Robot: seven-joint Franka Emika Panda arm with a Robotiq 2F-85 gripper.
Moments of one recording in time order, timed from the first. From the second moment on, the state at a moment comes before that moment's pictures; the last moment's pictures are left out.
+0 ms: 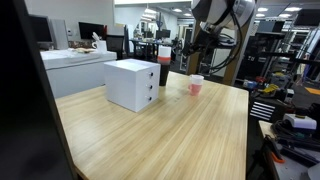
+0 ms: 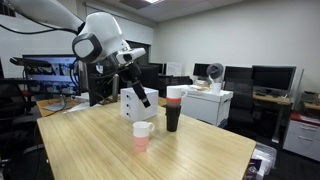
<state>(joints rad) 1.30 0.56 -1.69 -2.43 0.92 2.69 -0.35</state>
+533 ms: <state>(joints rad) 1.53 0.56 -1.93 -2.28 0.39 2.37 -0.25</state>
